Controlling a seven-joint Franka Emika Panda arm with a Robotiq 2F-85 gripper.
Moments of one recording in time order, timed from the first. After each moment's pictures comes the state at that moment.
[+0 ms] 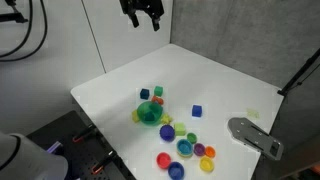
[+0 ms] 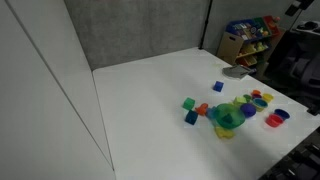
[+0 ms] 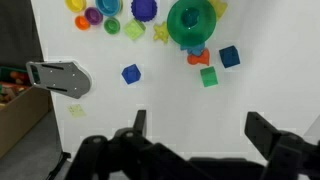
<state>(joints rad) -0.02 -0.40 -0.04 -2.18 -0.08 2.01 -0.12</state>
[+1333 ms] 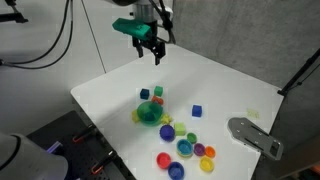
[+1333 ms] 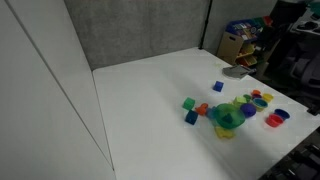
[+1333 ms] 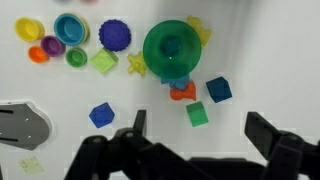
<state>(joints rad) -0.01 -0.12 -0.04 -2.20 0.01 2.10 -0.14</state>
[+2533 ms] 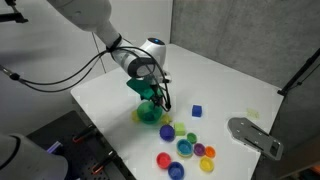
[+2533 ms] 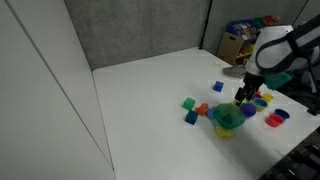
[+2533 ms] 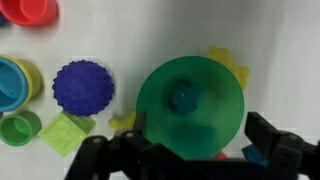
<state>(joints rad) -0.05 0.33 -0.04 -2.32 0.08 2.51 -0.20</state>
